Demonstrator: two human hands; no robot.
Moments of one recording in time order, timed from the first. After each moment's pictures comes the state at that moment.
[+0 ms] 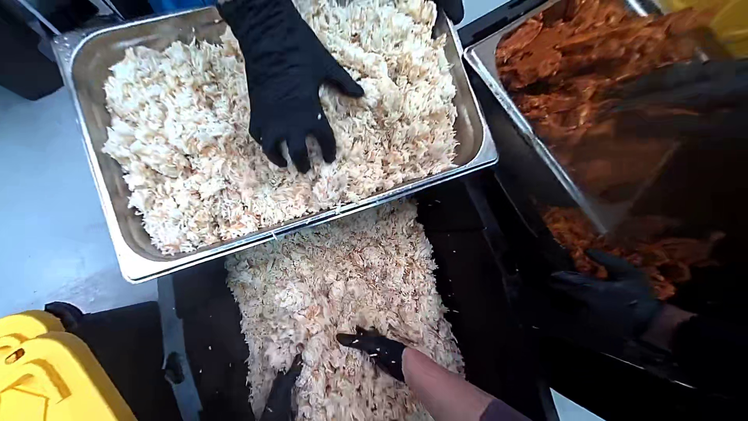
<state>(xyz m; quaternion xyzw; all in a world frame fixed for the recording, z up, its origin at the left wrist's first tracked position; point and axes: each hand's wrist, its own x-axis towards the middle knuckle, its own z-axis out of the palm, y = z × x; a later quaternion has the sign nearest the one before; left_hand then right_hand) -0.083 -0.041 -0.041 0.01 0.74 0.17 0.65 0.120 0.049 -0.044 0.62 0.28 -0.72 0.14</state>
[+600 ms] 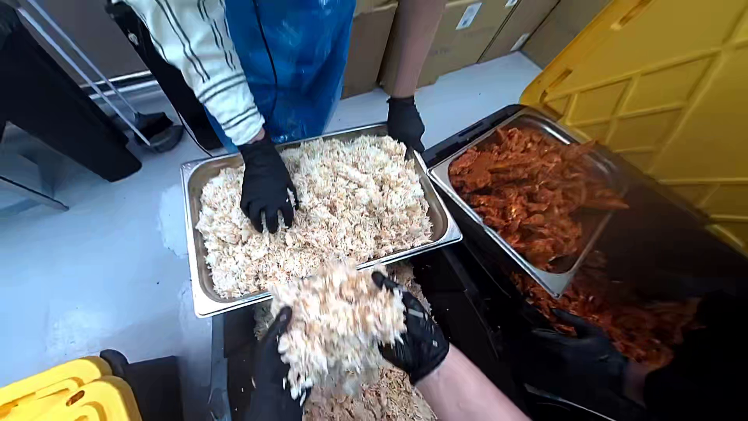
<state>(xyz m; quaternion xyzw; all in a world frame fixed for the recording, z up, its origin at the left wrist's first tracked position) -0.099 0.110 0.140 0.04 0.49 0.62 0.62 0.072 0.155 0.128 0.33 0.09 -0.82 -0.46</state>
